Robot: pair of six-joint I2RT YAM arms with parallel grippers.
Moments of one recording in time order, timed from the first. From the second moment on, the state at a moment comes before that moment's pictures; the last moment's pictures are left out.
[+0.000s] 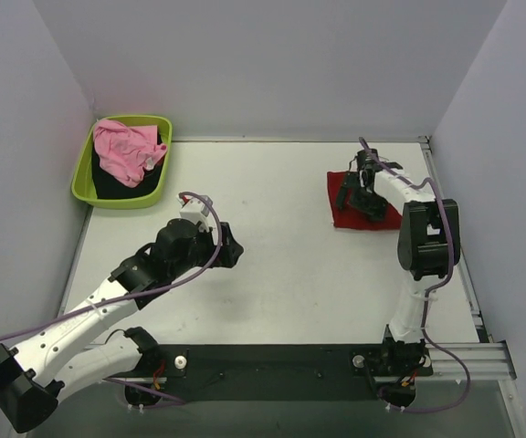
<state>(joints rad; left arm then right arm) -0.74 0.91 0.77 -0.37 -0.14 -0.57 0.12 1.97 1.41 -0.64 0.15 0.46</state>
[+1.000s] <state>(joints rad) -0.77 0.86 0.77 -0.48 -0.17 -0.57 -0.08 2.37 2.05 -0.83 0.05 0.29</state>
